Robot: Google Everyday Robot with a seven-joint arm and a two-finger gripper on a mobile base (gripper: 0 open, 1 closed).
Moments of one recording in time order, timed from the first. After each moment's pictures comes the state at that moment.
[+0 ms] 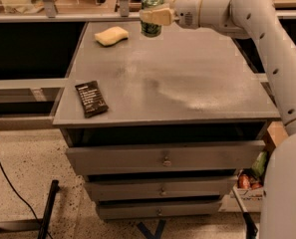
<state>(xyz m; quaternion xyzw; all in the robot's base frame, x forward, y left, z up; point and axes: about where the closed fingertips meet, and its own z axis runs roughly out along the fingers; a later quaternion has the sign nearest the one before) 0.772 -0.028 0.990 -0.44 0.59 0.31 0.60</state>
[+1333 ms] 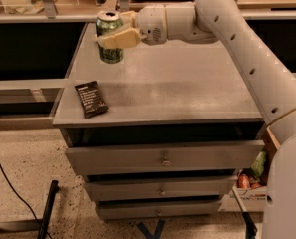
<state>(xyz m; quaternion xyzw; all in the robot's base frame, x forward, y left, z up) 0.660 0.085 0.977 -0.55 0.51 0.43 0.50</state>
